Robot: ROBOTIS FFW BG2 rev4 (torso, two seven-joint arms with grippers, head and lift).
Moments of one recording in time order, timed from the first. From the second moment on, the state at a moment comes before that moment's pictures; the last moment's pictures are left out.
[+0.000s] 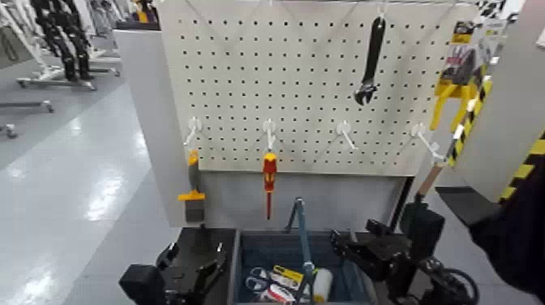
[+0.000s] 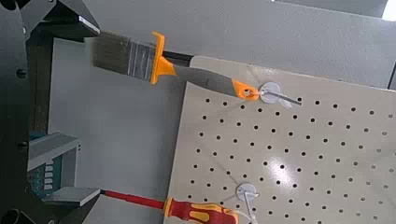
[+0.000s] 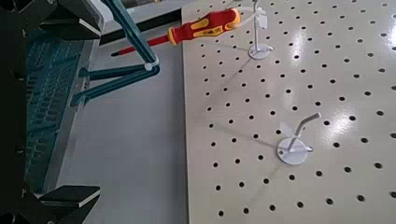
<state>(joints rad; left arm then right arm) 0.10 0.14 -0.24 -1.44 0.31 -0.35 -0.01 0.07 -0.13 0.03 -1.71 -0.25 0.24 0.39</state>
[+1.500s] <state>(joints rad) 0.10 0.15 -0.23 -1.44 0.31 -0.34 -0.02 0.40 -0.04 0.04 -1.80 -0.10 -0.21 0.01</state>
